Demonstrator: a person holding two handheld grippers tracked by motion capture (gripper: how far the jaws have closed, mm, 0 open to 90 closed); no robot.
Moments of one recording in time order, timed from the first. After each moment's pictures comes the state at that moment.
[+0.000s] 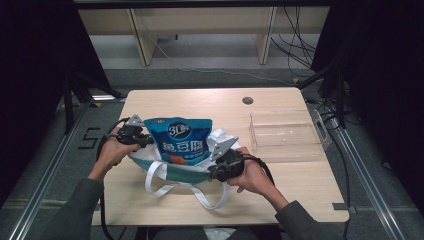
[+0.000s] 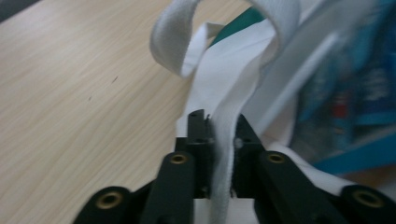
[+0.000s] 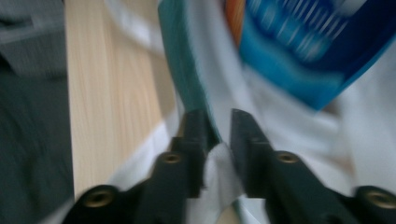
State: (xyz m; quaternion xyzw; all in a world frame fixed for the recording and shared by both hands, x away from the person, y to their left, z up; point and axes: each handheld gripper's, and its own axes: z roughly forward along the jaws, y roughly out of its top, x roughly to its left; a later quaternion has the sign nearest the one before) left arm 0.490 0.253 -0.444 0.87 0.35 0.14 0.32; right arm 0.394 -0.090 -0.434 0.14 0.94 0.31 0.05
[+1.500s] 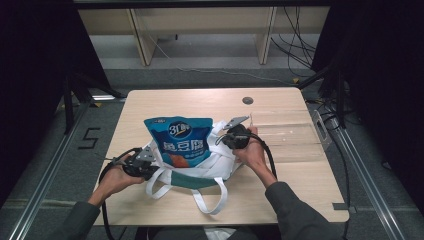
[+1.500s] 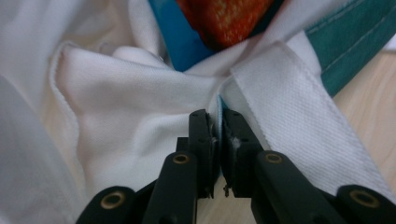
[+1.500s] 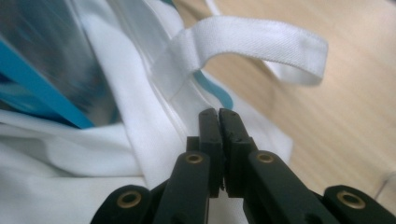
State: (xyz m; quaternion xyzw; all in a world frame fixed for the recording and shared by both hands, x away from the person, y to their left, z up) left arm 0.406 0.223 -0.478 0.92 0.25 0.13 0.26; right arm 0.488 -0.117 -0.464 0.32 0.87 0.33 0.16
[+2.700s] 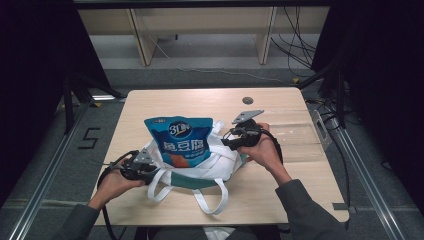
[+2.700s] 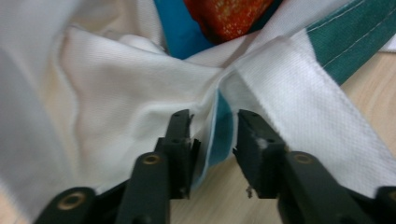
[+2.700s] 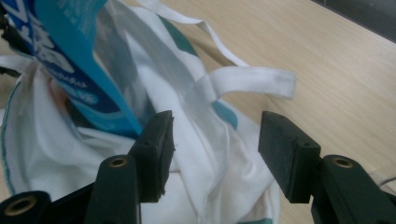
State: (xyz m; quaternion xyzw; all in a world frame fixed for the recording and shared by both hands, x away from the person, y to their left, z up) left arm 0.394 0.228 -0.473 0.91 0.29 0.13 0.28; right arm 0.465 -0.139 -0.412 0.30 0.86 0.39 0.14
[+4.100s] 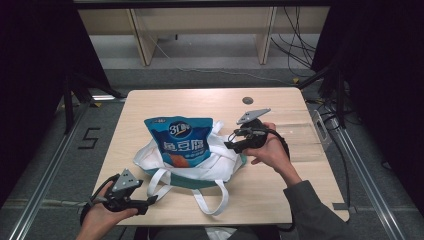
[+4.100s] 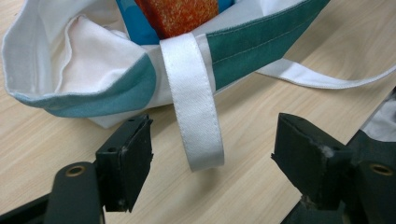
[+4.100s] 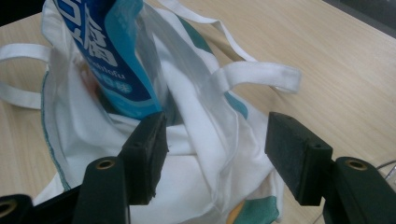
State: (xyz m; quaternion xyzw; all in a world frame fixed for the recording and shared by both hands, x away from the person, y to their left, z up) left arm 0.296 0.229 -0.444 0.85 0.37 0.17 0.34; right arm 0.448 -0.149 -0.389 0.30 0.87 0.38 0.11
